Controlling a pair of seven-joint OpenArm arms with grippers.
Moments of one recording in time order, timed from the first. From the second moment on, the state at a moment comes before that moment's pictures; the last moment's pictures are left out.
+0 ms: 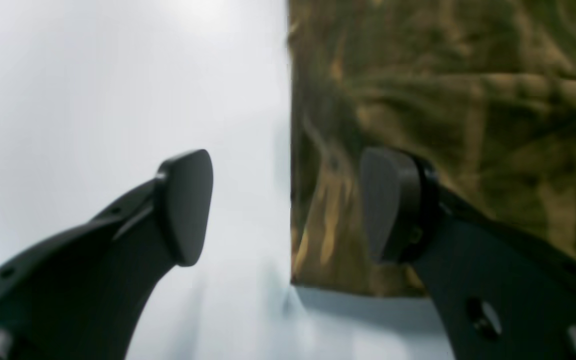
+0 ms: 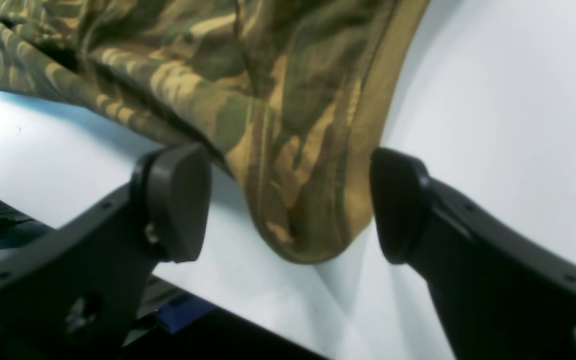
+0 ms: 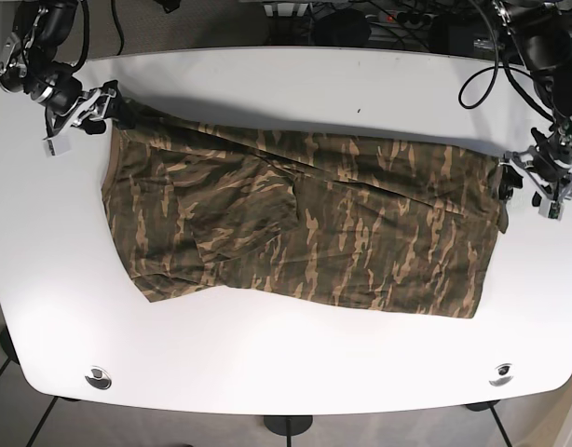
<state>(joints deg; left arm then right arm) -0.8 -27.3 -29.2 68.4 -12.2 -39.9 27.3 -19.0 18.9 34.7 92.0 54.2 39.2 -65.1</state>
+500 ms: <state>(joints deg) 2.6 -25.8 -32.4 64.7 -13.6 -41.0 26.5 -19.0 15.2 37.2 92.0 45.6 40.1 -67.5</state>
